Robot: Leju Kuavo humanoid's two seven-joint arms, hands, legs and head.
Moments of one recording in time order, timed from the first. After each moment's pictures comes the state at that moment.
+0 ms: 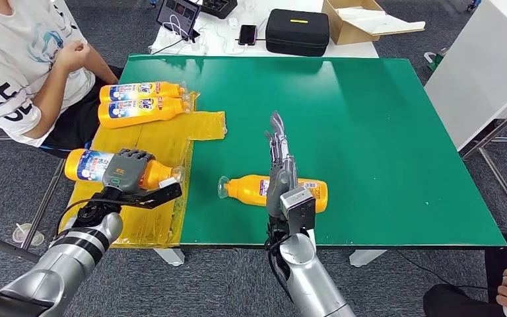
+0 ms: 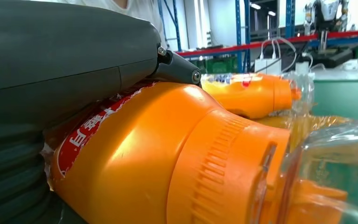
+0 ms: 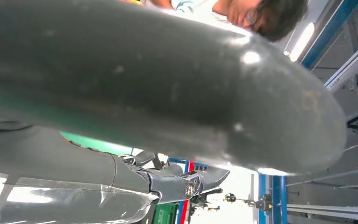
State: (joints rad) left arm -0.67 0.04 -0.43 -0.38 -1.13 0.37 -0.43; right arm -0.26 0.25 0.41 -1.29 0.08 -0.23 -0.65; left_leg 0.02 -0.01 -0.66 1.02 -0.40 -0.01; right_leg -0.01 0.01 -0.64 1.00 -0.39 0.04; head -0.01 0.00
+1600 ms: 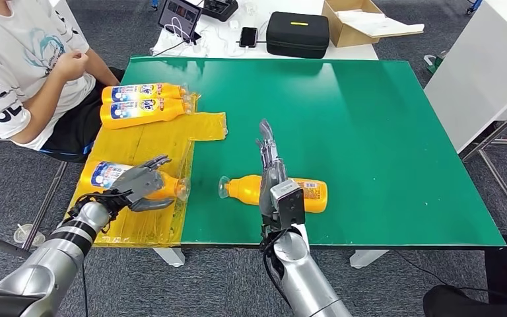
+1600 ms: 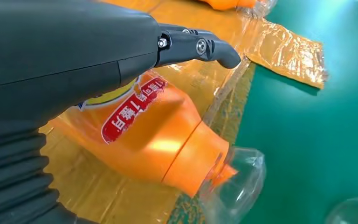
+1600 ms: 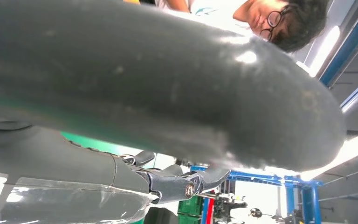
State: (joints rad) left arm -0.69 0.06 -0.26 -0.36 -0.77 -0.30 -0.66; right arm -0.29 0.28 0.40 -1.17 0.05 -0.21 -0.62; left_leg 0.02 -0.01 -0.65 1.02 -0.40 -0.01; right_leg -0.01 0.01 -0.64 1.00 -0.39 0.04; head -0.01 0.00
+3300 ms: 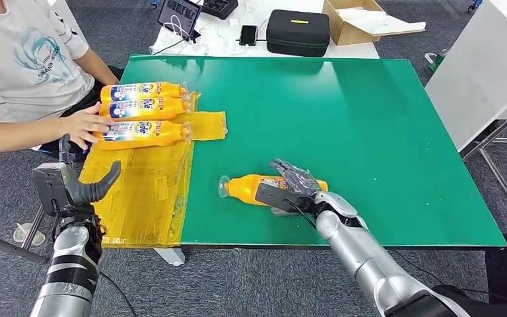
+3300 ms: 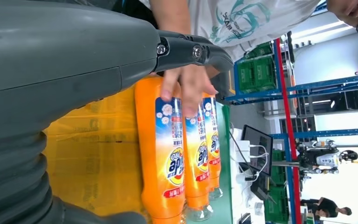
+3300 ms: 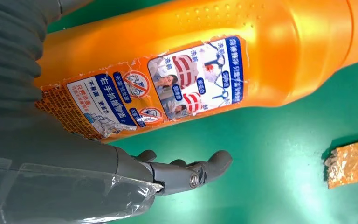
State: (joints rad) left arm -0.38 -0.11 0.13 -0.89 -0.16 0.15 -0.70; right arm -0.54 -0.06 0.54 -0.82 0.65 0.03 -0.13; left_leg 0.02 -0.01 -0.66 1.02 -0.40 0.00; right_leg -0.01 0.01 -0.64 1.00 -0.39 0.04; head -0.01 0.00
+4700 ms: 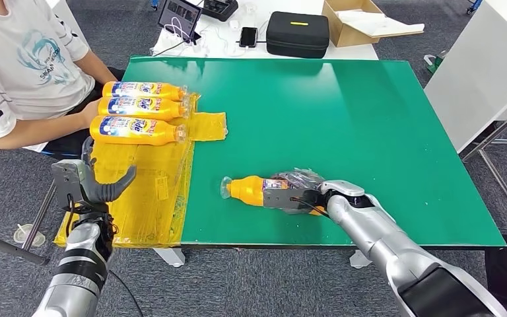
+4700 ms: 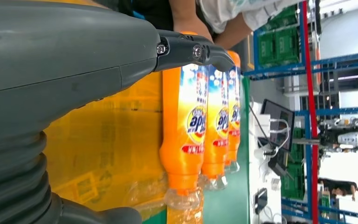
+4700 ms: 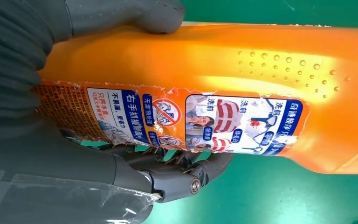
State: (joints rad) left arm -0.44 -0.12 0.11 -0.73 -0.13 0.08 -0.70; right arm -0.69 -0.17 0.78 -0.71 0.63 0.27 -0.14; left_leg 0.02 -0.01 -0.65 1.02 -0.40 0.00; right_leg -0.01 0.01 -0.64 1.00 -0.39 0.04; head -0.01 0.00
